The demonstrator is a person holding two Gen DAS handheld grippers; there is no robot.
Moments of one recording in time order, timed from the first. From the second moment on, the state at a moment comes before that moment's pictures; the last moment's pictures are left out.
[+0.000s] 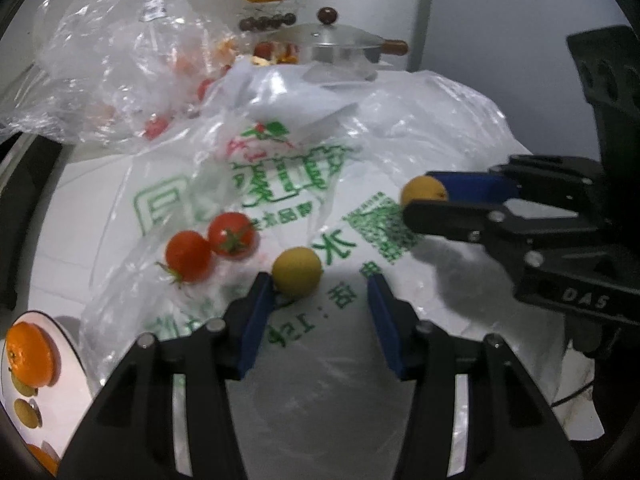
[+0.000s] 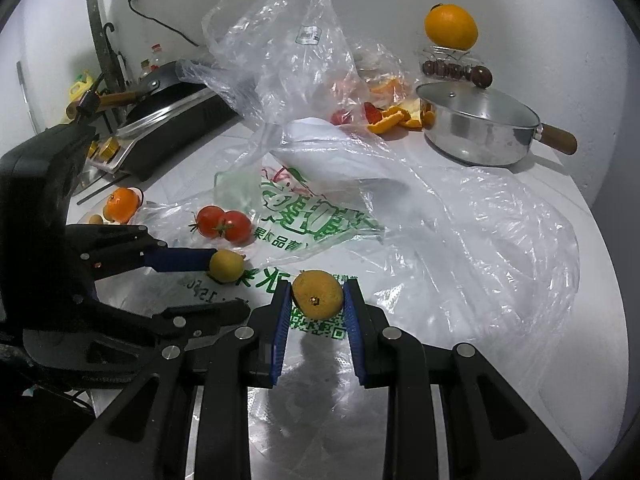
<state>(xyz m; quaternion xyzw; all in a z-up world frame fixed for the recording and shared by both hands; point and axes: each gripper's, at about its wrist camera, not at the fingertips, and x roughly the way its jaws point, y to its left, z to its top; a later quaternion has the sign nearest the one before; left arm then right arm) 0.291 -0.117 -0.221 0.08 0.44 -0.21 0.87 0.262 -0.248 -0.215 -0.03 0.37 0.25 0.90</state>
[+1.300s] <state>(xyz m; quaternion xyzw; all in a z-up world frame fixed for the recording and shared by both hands) 0.255 -0.092 -0.179 0.06 0.38 -0.20 0.90 0.233 -0.217 -0.183 -0.07 0.34 0.25 0.90</state>
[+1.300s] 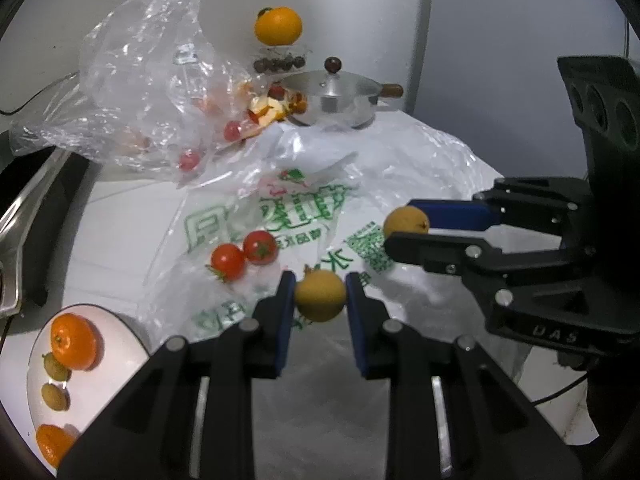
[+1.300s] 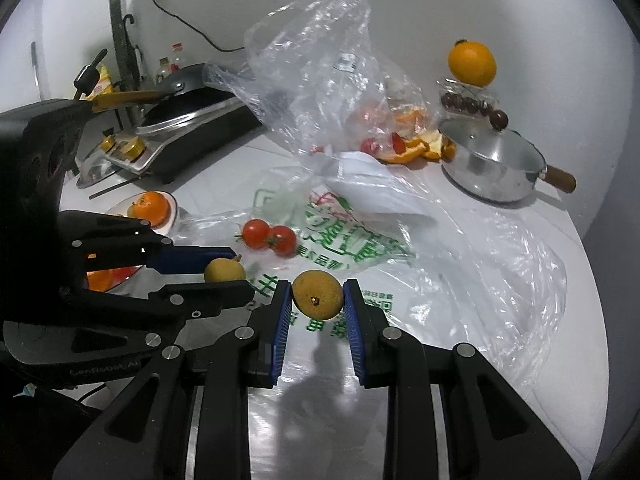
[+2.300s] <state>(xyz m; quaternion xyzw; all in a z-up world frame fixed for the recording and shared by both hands) 0.206 0.003 -0.162 0.01 0.35 -0.14 0.92 0.197 -0.139 -0.162 -0.12 0.32 0.29 0.89</state>
